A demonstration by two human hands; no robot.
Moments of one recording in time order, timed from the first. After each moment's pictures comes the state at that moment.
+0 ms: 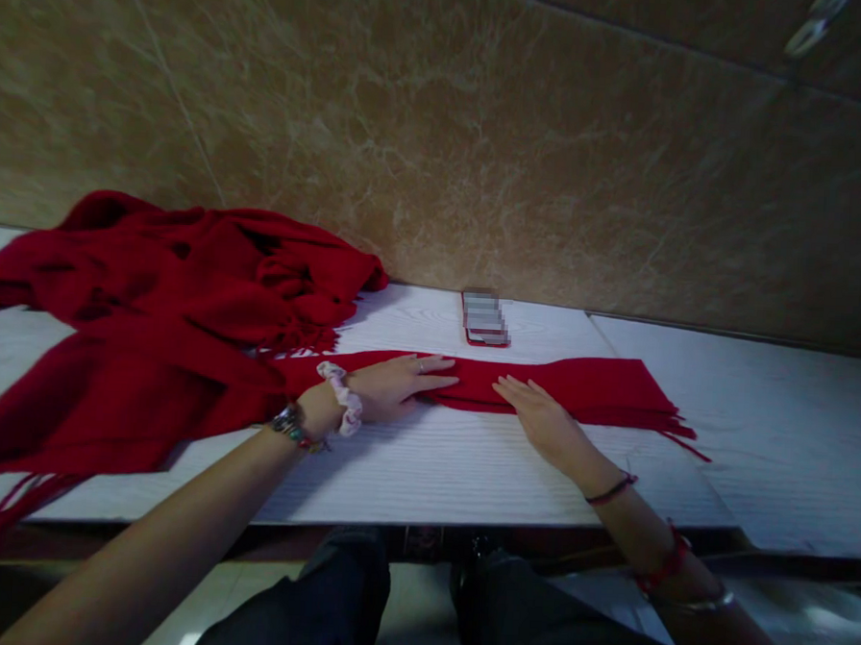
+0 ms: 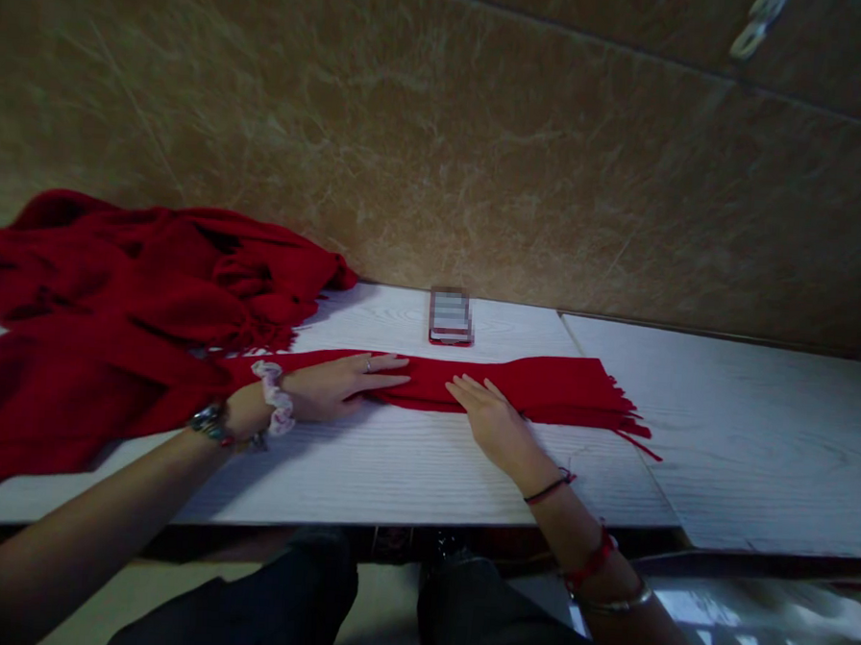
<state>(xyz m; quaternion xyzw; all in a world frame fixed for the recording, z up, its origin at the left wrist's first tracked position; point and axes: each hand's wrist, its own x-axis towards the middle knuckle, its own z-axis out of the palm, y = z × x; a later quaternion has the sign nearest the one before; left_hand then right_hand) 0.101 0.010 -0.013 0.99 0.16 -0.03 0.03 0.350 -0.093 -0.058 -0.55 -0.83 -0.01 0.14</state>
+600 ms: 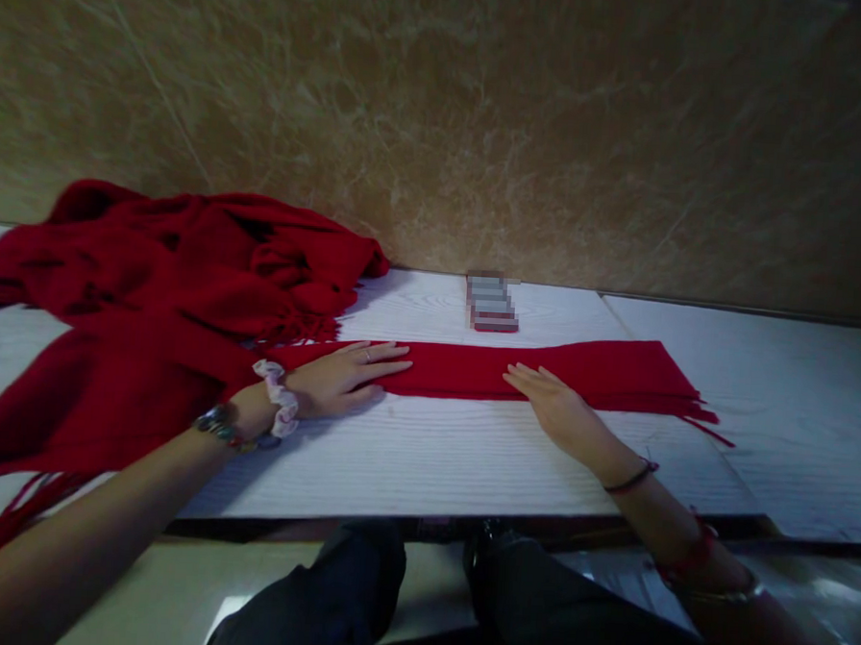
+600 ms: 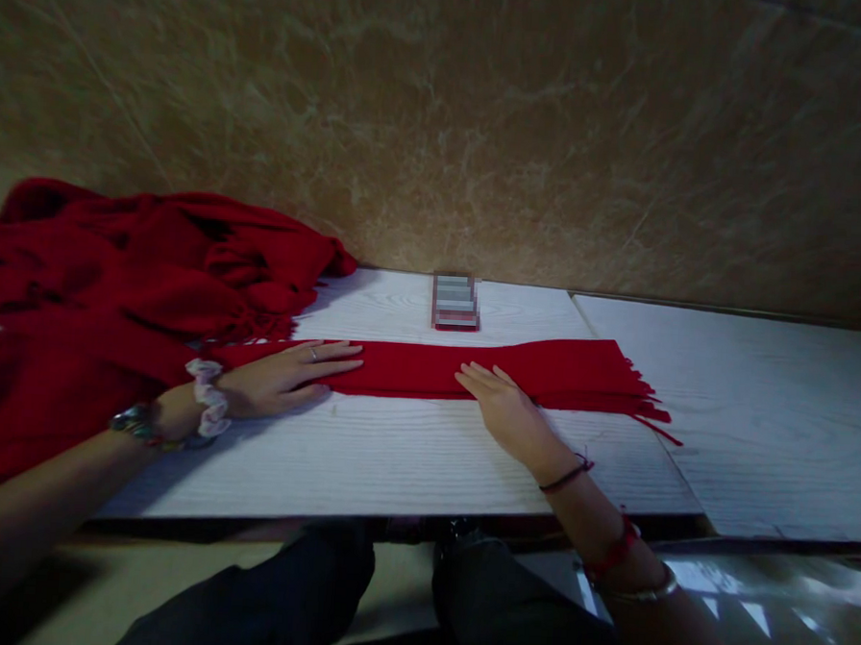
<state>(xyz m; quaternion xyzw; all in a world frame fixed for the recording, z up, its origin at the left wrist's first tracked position) 0.038 0.026 -0.024 0.98 0.20 -0.01 0.04 0.354 -0.094 -0.061 -0.55 -0.82 -0.01 0.13</state>
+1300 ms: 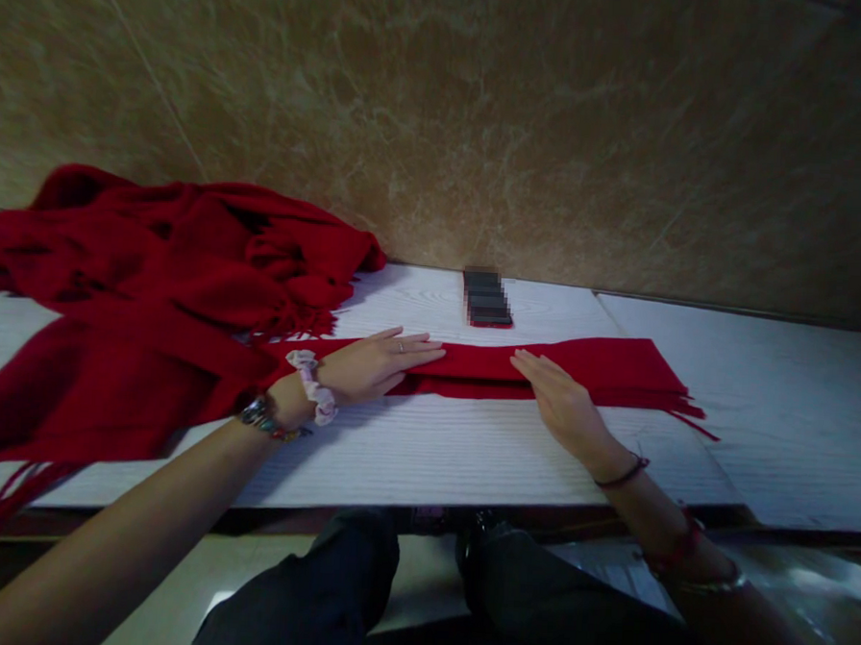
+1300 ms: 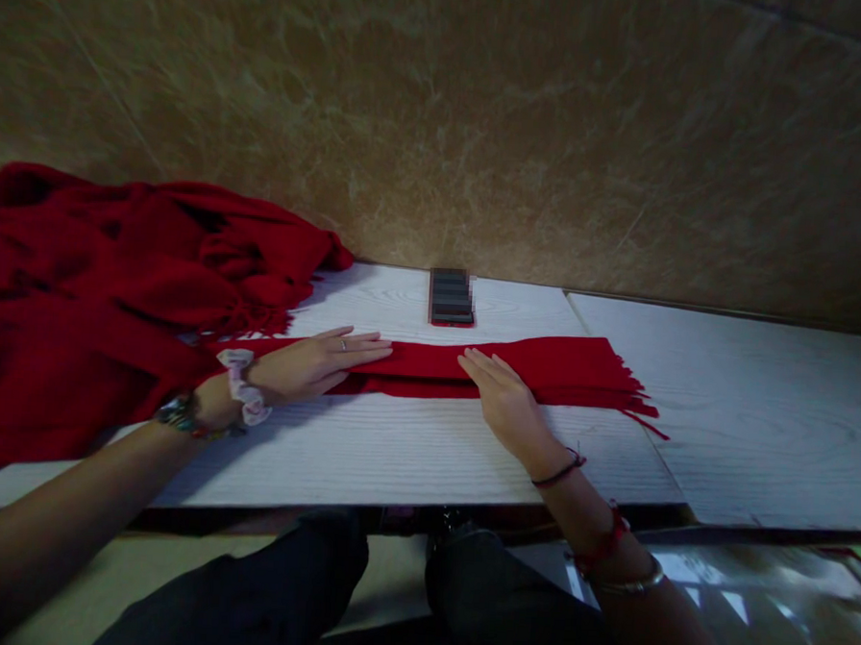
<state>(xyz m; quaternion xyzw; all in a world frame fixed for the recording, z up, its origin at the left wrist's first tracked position) 0.079 0.012 -0.016 0.98 0.18 -0.01 0.05 0.349 -0.104 -0.044 -0.55 -0.80 -0.06 0.24</state>
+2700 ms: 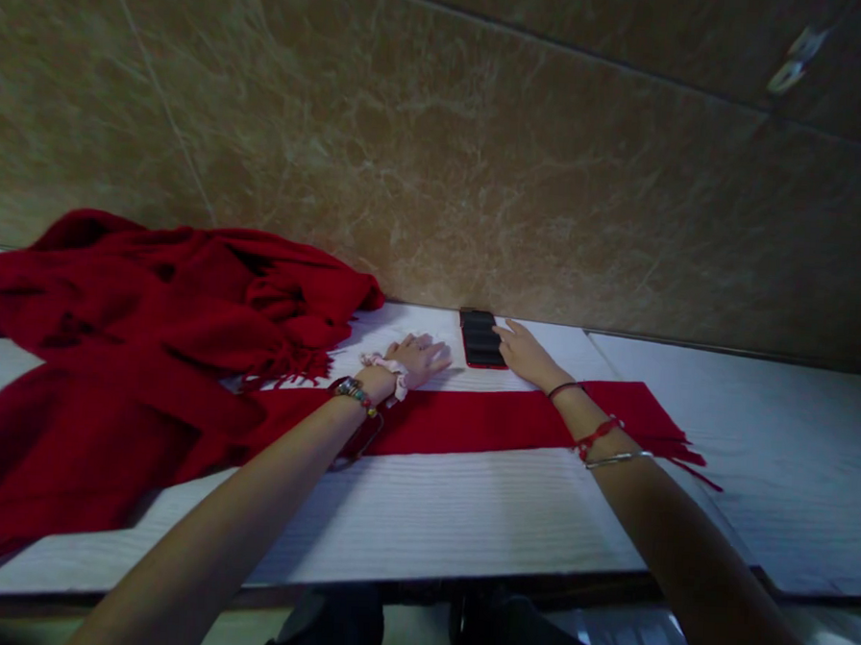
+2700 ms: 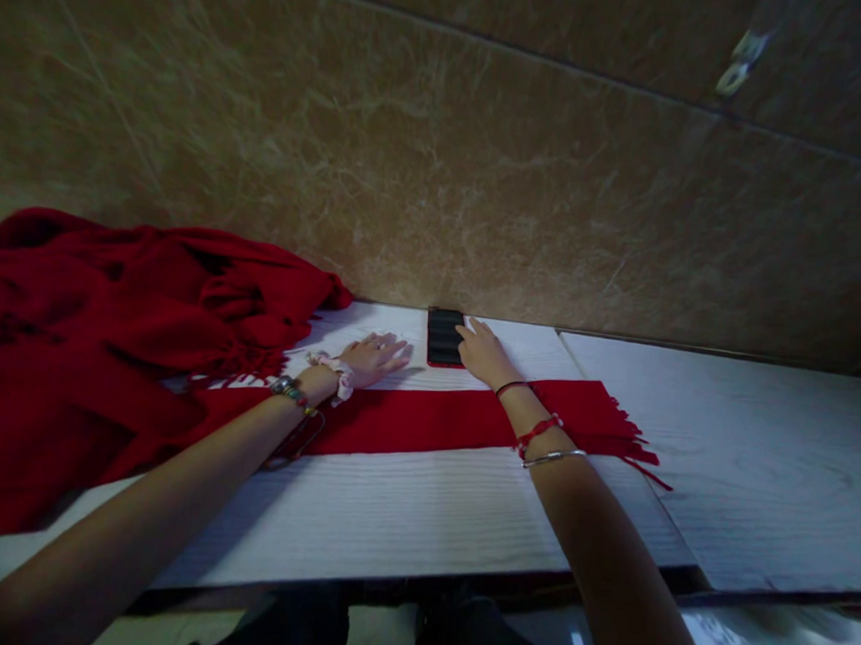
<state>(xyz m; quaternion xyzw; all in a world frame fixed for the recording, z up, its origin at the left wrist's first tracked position) 0.146 0.077 -0.027 0.90 0.43 0.01 0.08 0.364 0.036 -0.022 -0.65 -0.74 -0.07 0.15</state>
